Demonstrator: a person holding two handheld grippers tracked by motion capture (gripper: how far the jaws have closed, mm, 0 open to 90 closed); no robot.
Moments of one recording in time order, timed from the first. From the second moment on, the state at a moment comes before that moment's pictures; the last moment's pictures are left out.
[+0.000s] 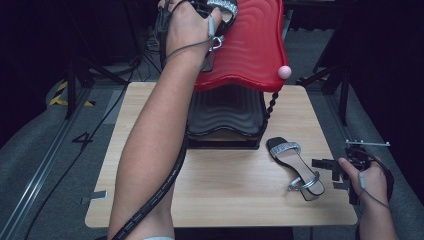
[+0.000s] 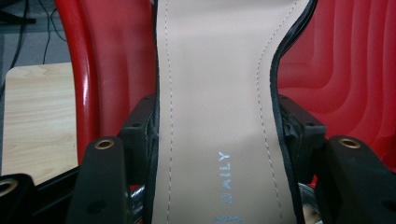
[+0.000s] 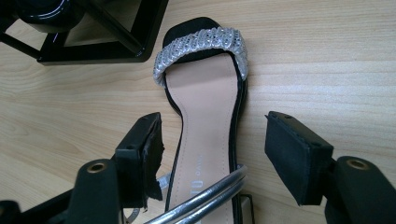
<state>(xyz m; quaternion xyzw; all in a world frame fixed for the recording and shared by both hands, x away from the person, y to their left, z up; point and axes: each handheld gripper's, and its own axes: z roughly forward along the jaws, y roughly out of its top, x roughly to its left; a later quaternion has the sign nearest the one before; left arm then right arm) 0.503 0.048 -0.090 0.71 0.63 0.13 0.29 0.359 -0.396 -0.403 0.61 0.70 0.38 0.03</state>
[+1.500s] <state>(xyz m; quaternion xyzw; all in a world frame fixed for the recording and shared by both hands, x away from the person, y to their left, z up) 0.512 0.058 -0.111 0.70 0.64 0.11 0.29 0.362 -0.387 -0.408 0.60 0.71 0.37 0.02</state>
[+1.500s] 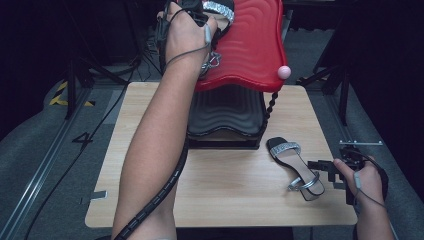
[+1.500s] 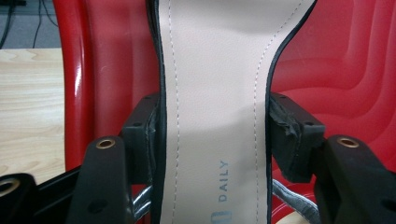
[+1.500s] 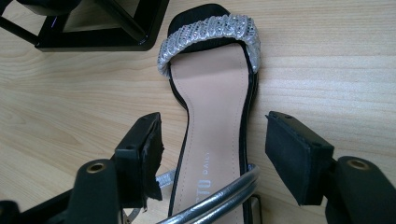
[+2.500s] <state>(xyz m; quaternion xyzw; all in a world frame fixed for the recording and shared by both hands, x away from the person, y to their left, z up) 0.508 0.054 -0.108 0.72 0.62 0.14 0.28 0.363 -0.385 -0.410 0.60 0.72 0.36 0.02</state>
